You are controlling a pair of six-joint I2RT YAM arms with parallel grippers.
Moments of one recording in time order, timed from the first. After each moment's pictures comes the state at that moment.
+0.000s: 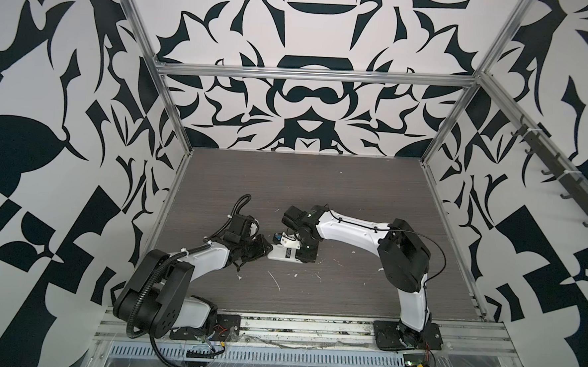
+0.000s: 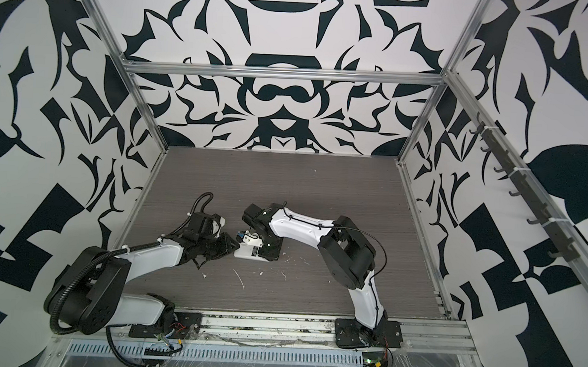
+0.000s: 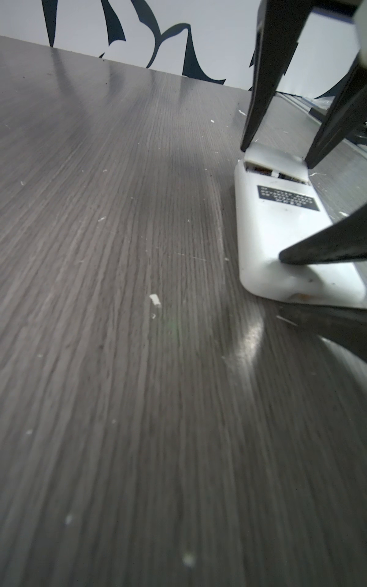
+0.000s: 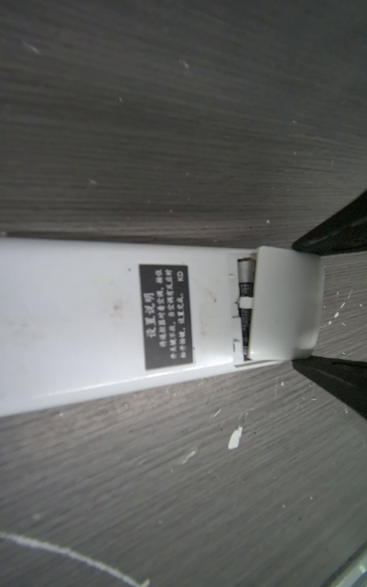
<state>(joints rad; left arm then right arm) -0.39 1.37 0.45 -0.04 0.42 -0.71 0.94 2.00 1.49 -0.97 -0.02 -0.46</state>
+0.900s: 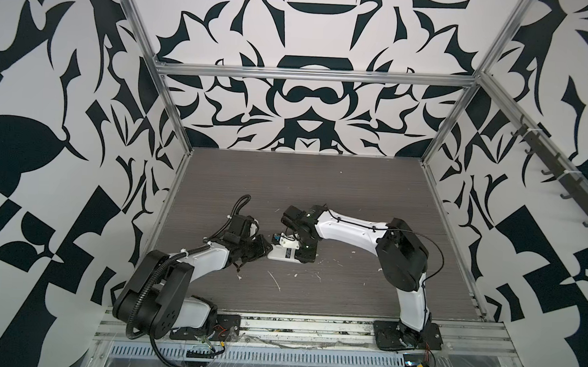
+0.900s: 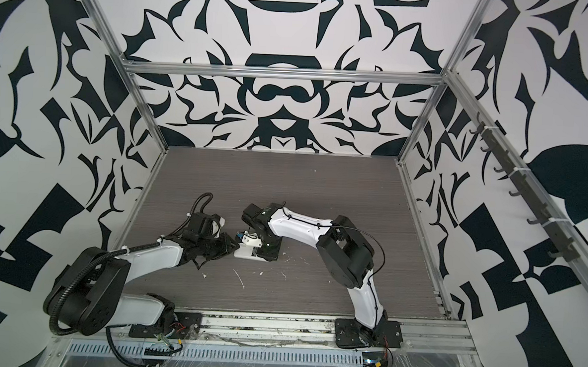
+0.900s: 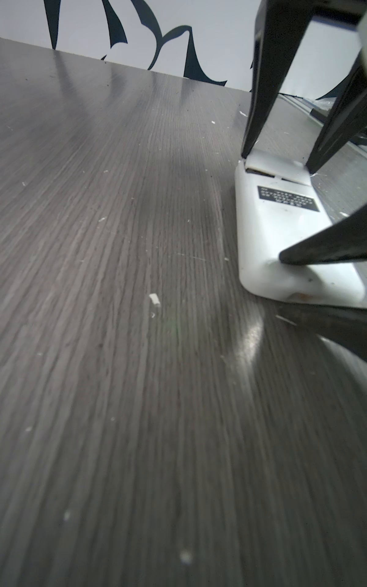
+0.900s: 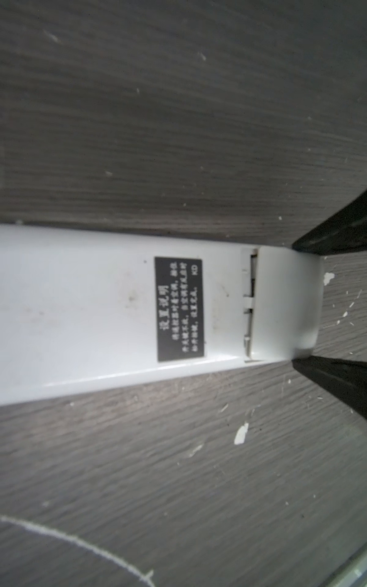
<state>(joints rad) -0.39 1.37 0.44 -0.03 0.41 -0.72 0.94 2.03 1.51 -0.97 -0.04 -0.48</state>
